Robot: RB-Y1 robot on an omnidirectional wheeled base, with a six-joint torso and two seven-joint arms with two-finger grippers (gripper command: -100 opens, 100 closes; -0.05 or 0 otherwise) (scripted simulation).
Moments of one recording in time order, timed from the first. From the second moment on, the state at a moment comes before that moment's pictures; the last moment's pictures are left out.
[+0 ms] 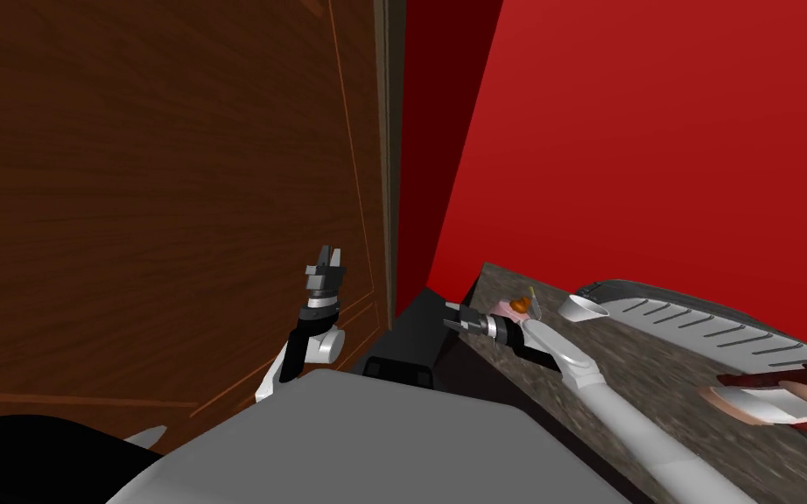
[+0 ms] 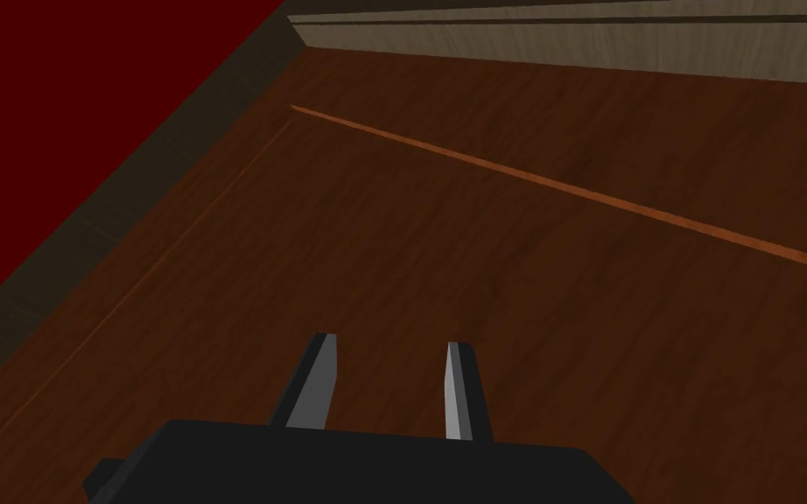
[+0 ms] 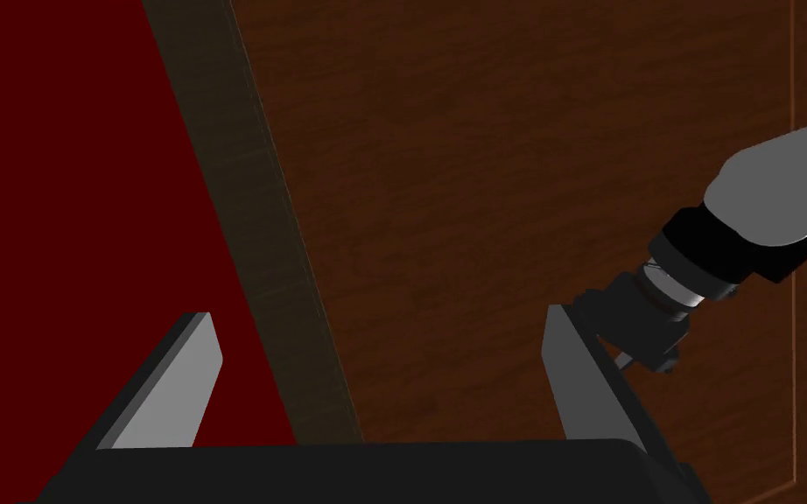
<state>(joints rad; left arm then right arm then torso) 0.46 0.01 -0.05 -2.26 0.04 -0.58 0.01 0.04 -0.91 0.23 -1.60 0.86 -1.05 -0.13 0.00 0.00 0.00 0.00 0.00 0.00</state>
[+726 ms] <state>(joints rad) 0.46 0.01 -0.05 -2.26 0.04 -0.58 0.01 -0.07 -1.05 0.27 -1.45 1.07 -1.16 -0.14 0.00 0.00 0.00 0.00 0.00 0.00</state>
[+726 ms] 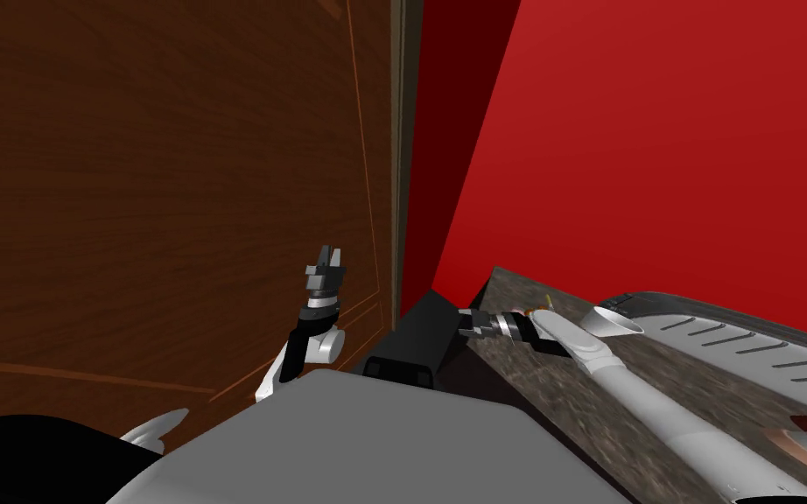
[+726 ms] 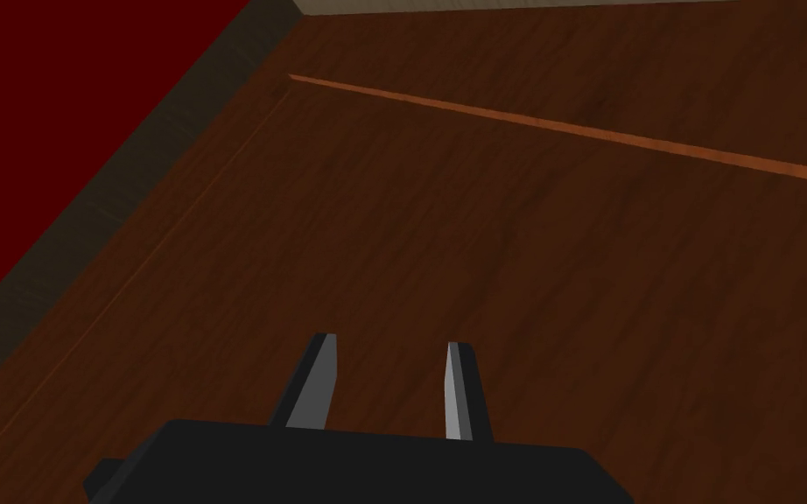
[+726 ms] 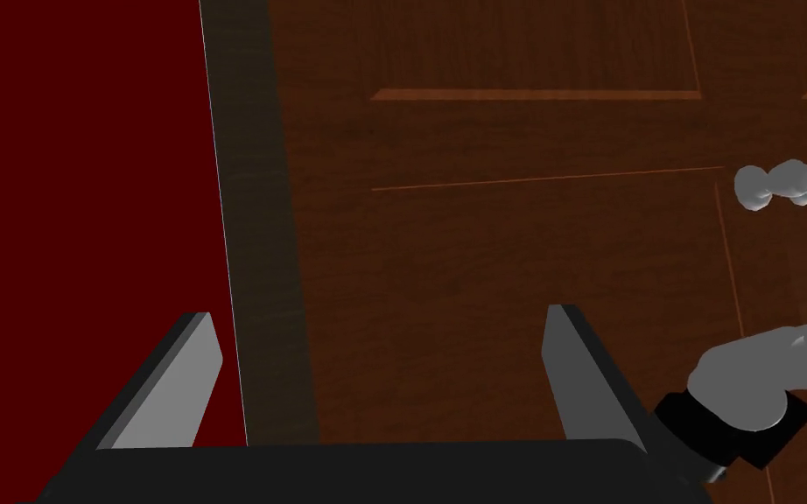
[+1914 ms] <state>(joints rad) 0.46 0.01 -0.05 -2.26 0.04 -0.58 0.01 -0.27 -1.29 0.36 -1.19 1.45 -1.34 -0.17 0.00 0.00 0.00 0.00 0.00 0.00</state>
